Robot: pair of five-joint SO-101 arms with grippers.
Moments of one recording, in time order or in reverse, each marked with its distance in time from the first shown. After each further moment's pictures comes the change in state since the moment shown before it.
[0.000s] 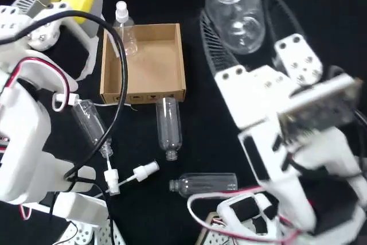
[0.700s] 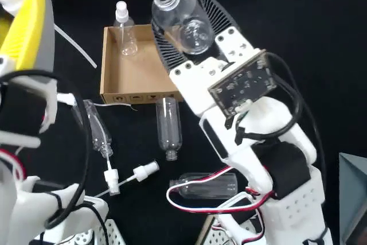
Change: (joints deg) left arm -4.8 -10.5 -0.5 1.2 2.3; right arm -10.1 1.0 15.2 -11.2 1.1
